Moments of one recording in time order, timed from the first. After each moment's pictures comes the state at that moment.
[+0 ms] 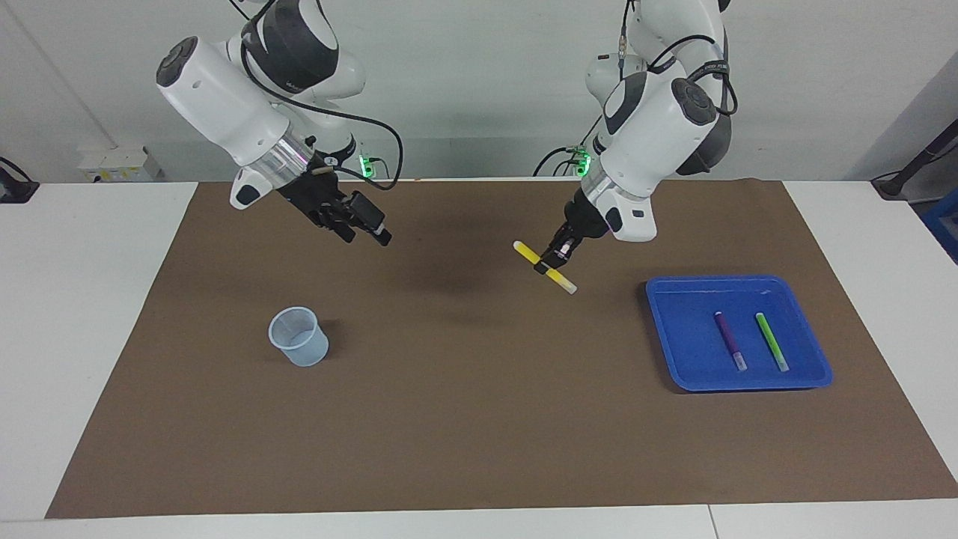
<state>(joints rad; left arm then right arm) -0.26 0.18 -0.19 -1.66 -0.44 2.06 -1.38 0.12 0.01 0.03 -1.79 0.56 1.94 0.53</state>
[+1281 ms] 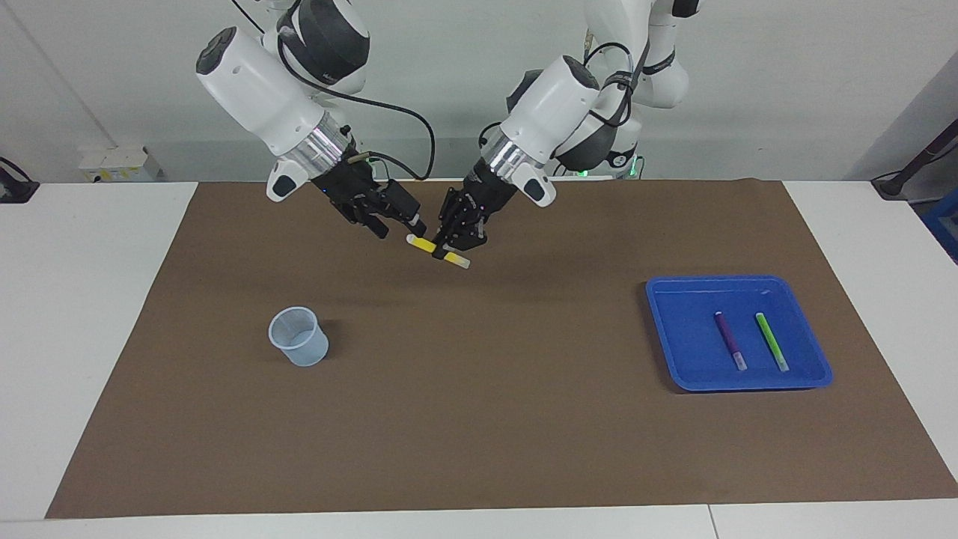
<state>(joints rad) -0.57 0.19 -0.19 -1.77 -0.53 2.61 -2.08 0.20 0.01 0.05 -1.79 0.57 2.05 0.53</state>
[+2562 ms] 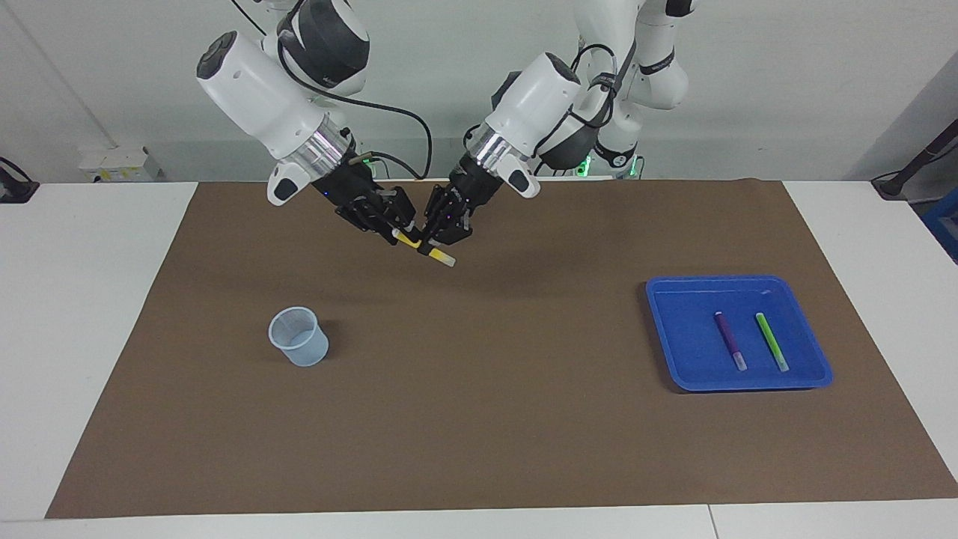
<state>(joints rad) -0.61 0.19 -0.18 -1.81 -0.54 2.74 -2.08 0.20 0.02 0.04 -1.80 0.57 2.03 0.45</state>
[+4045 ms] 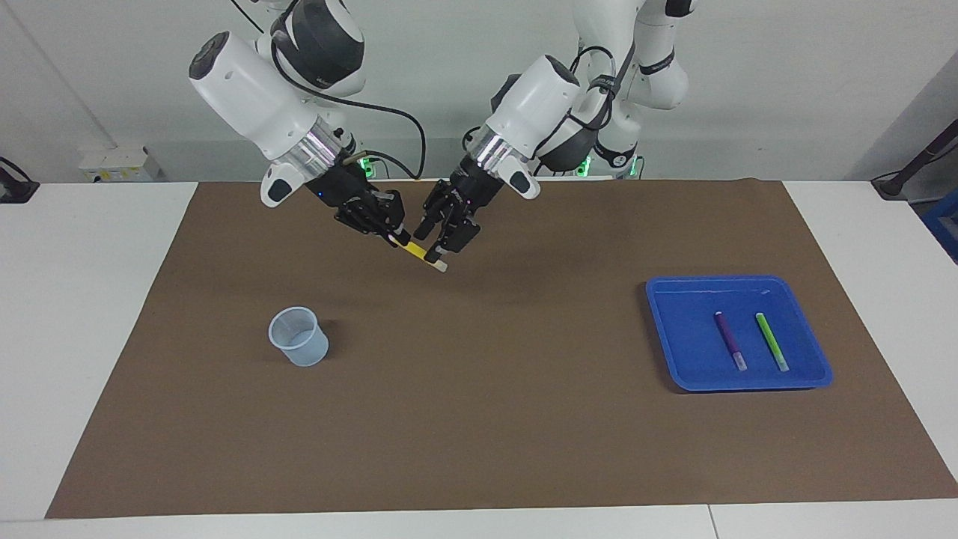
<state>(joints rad) -0.61 0.19 -0.18 -1.82 -0.54 2.74 -2.09 0.19 0.01 0.04 -1.79 0.57 2.02 0.38</state>
